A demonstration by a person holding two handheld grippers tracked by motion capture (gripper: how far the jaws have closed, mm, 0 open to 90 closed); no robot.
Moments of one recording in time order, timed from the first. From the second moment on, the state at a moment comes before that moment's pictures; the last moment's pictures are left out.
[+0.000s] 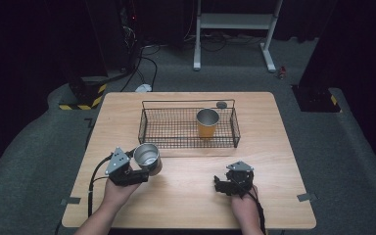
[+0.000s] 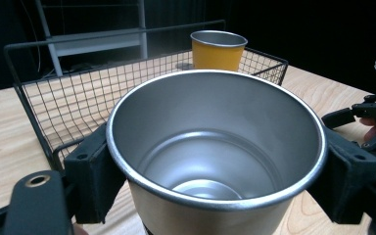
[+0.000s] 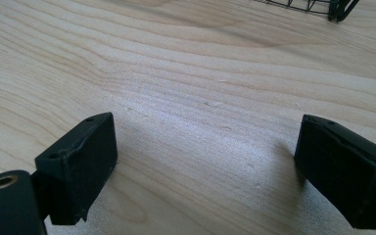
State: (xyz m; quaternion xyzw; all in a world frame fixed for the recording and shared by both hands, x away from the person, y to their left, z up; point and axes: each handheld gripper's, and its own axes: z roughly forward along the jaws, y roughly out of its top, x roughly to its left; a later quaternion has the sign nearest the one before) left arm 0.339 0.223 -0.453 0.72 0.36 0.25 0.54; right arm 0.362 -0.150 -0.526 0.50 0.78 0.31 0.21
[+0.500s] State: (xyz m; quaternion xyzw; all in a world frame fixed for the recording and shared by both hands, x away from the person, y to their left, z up) left arm 0.353 0.218 -0.430 0.71 0.37 0.25 0.54; right arm 0.362 -0.150 -0.526 0.50 0.78 0.31 0.21
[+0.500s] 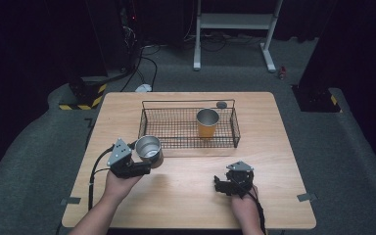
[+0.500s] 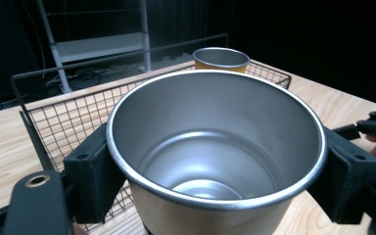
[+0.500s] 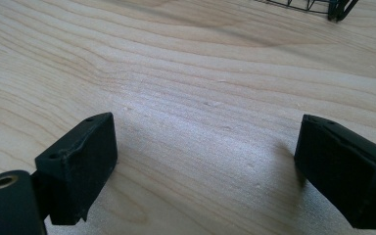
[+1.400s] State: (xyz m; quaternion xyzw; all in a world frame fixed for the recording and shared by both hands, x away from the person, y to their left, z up) left arm 0.384 0.207 -0.397 0.70 0.37 0.27 0.54; right arm 0.363 -0.150 -0.526 0.50 0.78 0.31 0.21
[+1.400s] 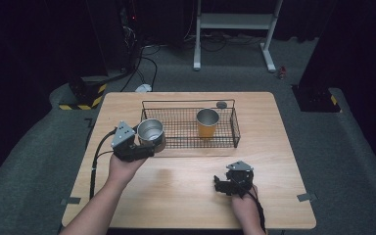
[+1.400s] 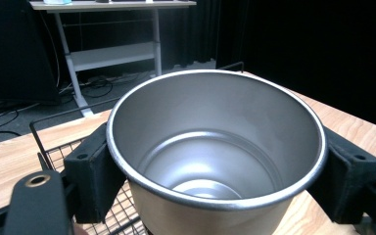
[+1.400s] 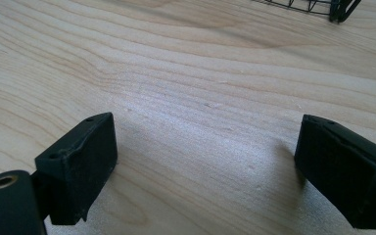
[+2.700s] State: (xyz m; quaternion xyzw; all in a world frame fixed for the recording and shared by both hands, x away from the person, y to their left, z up) left arm 0.466 0.190 -0.413 0.70 0.42 0.27 0.50; right arm 0.363 -0.150 -0.526 0.49 0.78 0.31 0.21
